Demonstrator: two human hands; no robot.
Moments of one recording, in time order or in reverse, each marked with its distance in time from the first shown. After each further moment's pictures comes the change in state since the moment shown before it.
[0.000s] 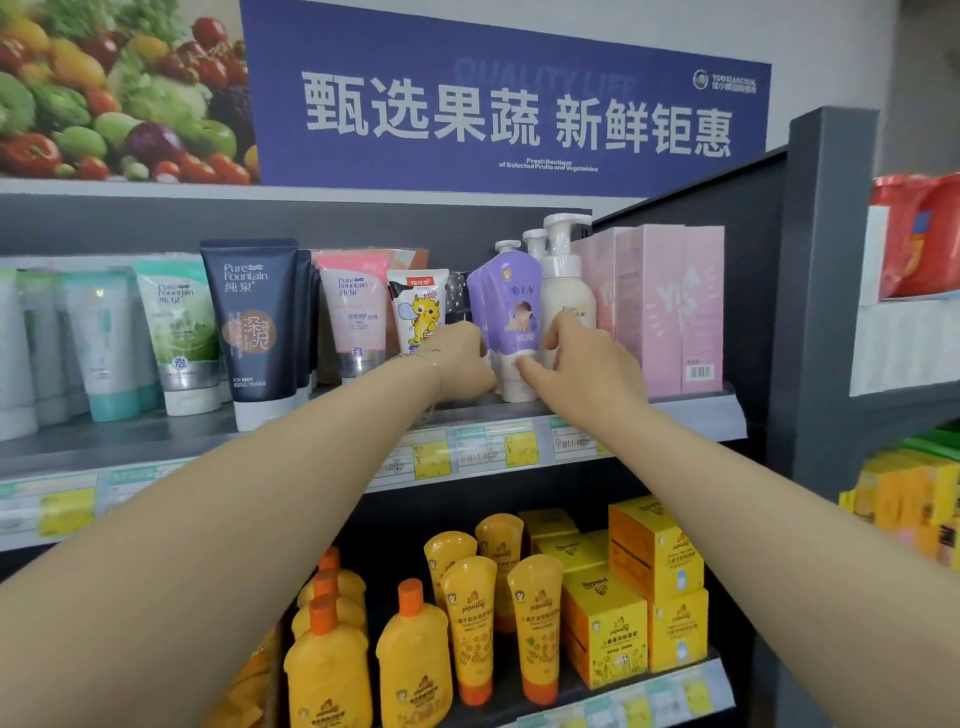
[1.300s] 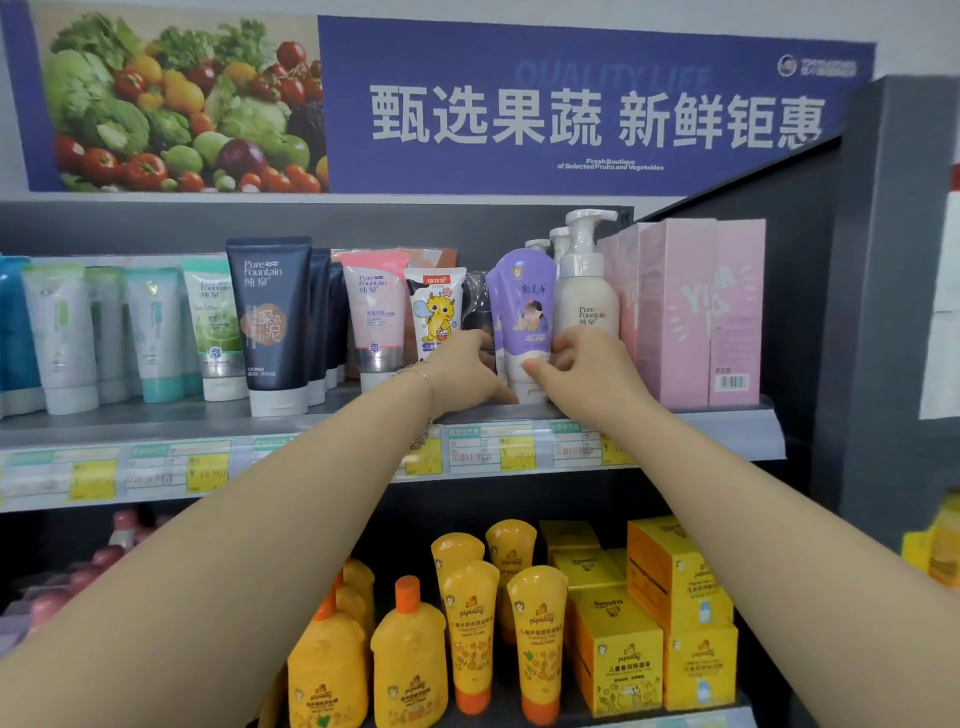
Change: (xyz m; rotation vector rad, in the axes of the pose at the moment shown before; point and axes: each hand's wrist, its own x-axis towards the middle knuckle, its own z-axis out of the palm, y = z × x) left_hand -0.009 -0.003 0.014 -0.451 -0.005 -0.144; right_hand 0.013 0.015 0.010 0.489 -0.175 0.004
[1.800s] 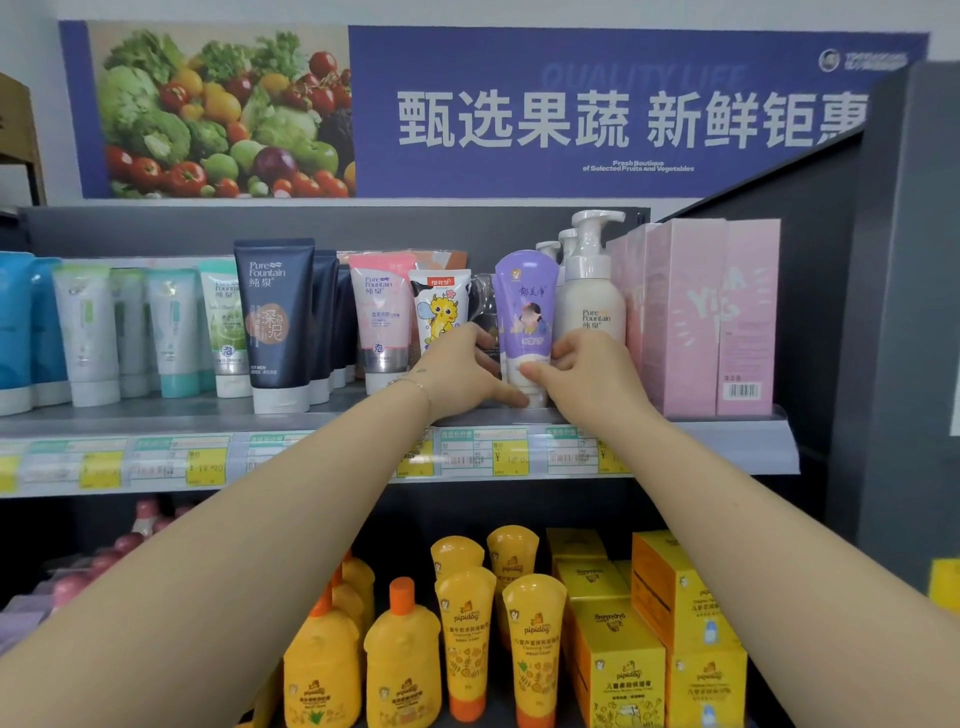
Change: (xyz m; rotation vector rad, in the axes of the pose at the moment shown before) left_hand -0.007 0.001 0.003 0.049 0.144 0.026; right_hand 0.002 0.002 0.000 0.069 -0.008 0.020
